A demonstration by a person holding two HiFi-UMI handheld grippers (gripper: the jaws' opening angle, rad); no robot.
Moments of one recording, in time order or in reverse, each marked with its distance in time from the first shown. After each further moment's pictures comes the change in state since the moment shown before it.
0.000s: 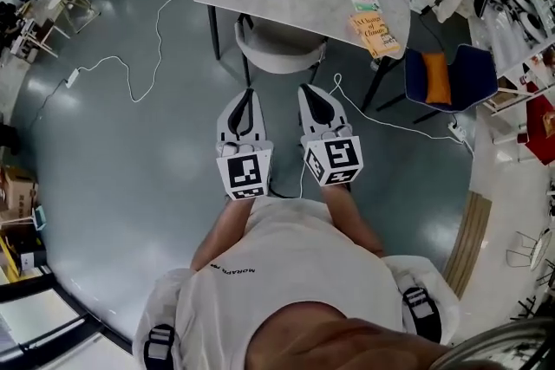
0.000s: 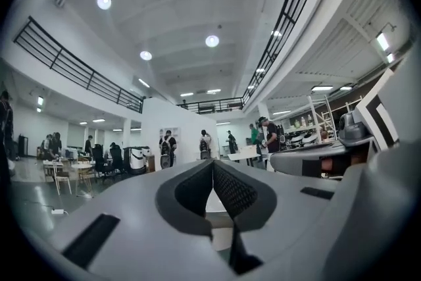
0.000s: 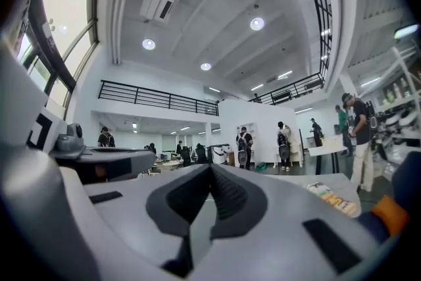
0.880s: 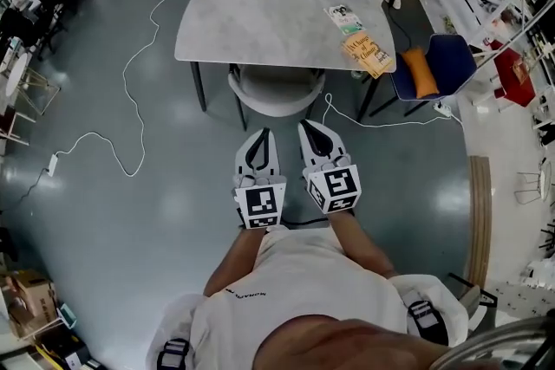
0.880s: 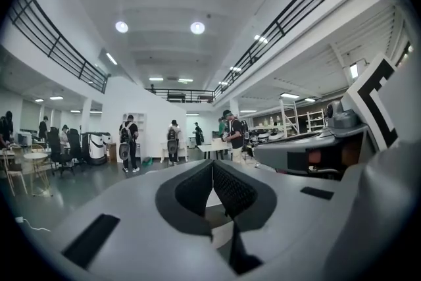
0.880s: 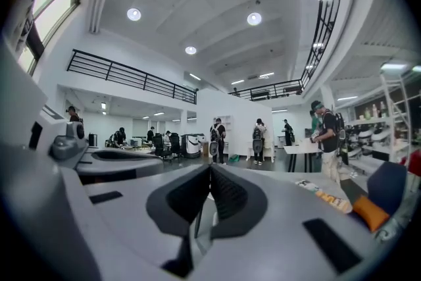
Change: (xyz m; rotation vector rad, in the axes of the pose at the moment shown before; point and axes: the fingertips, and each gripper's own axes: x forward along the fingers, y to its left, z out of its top) left arm 0.118 0.146 -0.046 -0.042 0.084 -0.363; right arm 0.185 0.062 -0.014 -0.049 0.110 -0.271
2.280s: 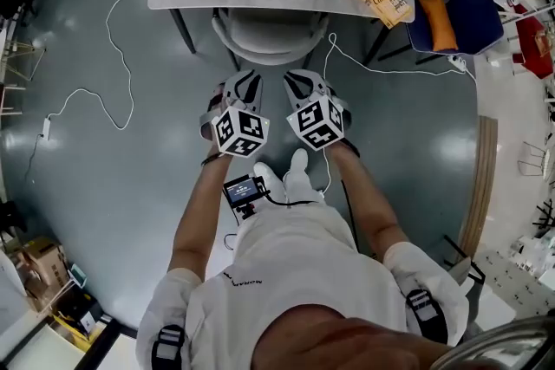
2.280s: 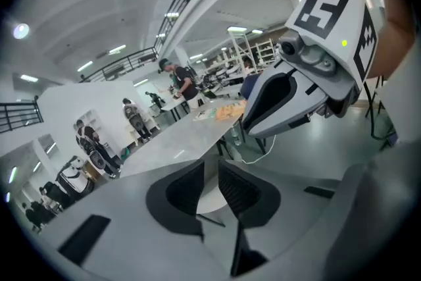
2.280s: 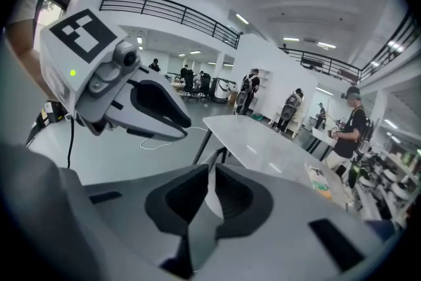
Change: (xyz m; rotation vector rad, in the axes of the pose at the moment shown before) left arm 0.145 -0.004 -0.176 0.499 0.473 -0.309; right arm 0.108 -0.069 -0.185 -0.363 0.496 0.234
